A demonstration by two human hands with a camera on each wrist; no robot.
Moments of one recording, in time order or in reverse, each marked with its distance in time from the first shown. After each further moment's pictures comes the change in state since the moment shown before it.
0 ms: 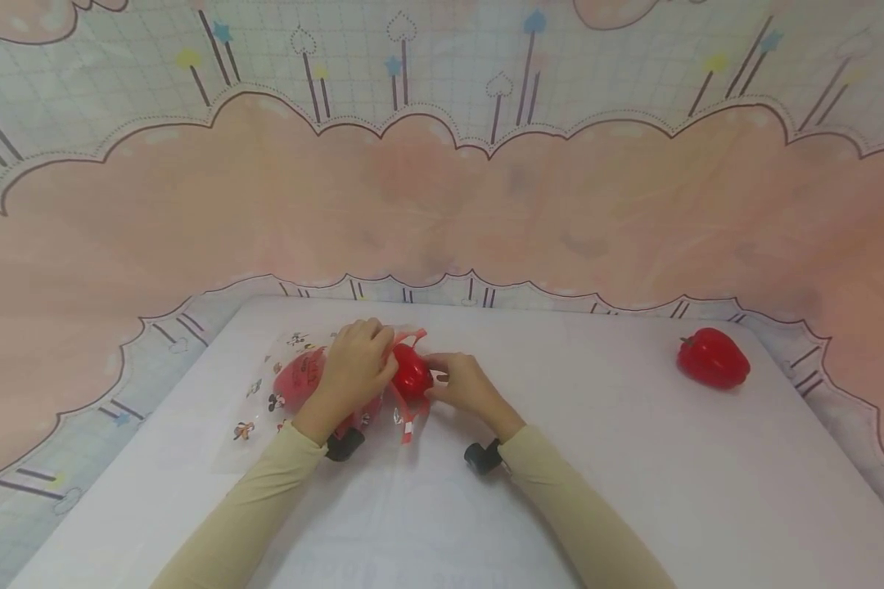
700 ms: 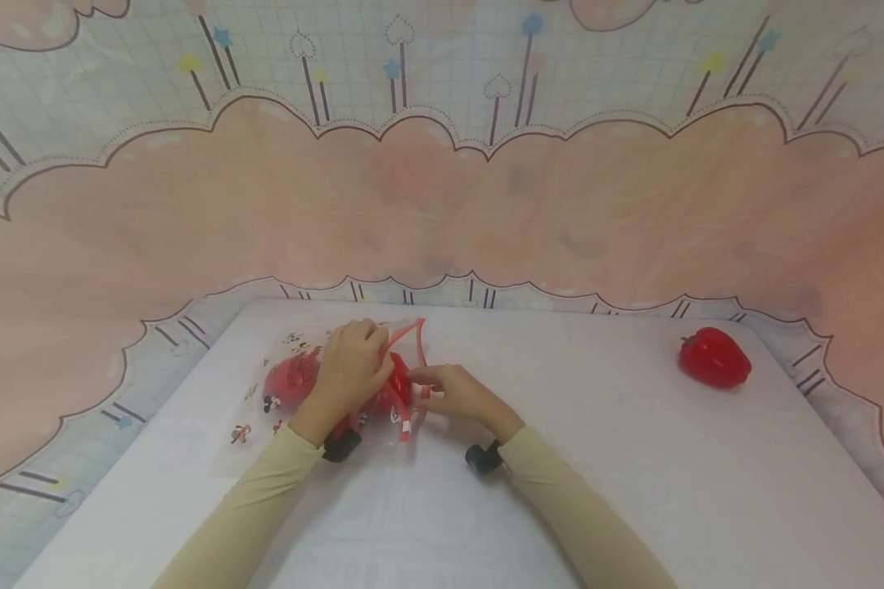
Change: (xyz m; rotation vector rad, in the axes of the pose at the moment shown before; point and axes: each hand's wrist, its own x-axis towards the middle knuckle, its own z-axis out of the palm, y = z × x) left_hand -0.002 -0.006 0.000 0.023 0.059 0.012; right_hand -0.003 0.004 0.001 -0.016 -0.204 -0.206
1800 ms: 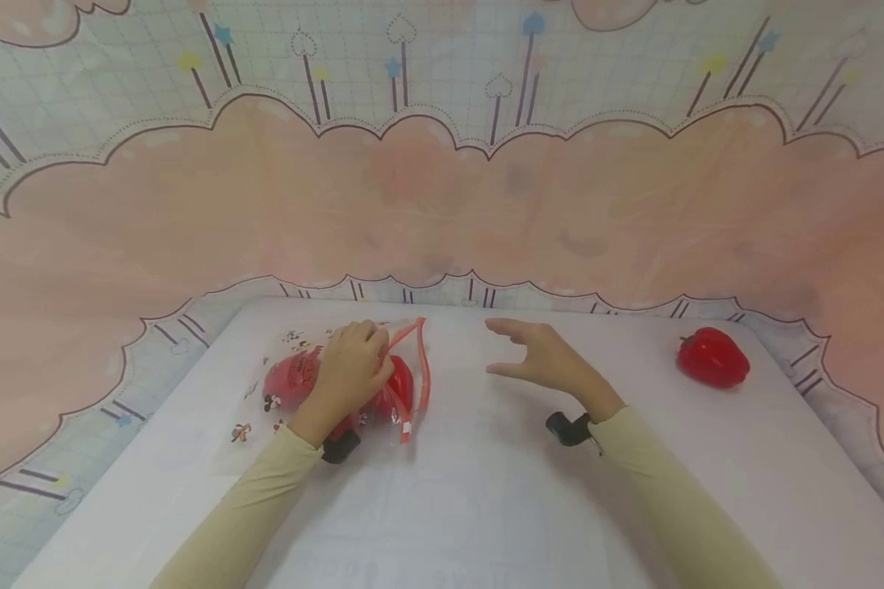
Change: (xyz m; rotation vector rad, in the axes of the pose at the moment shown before) left_hand -0.003 0.000 0.002 -0.015 0.008 0.009; right_hand -0.067 -0.004 -0.102 -0.196 0.197 0.044
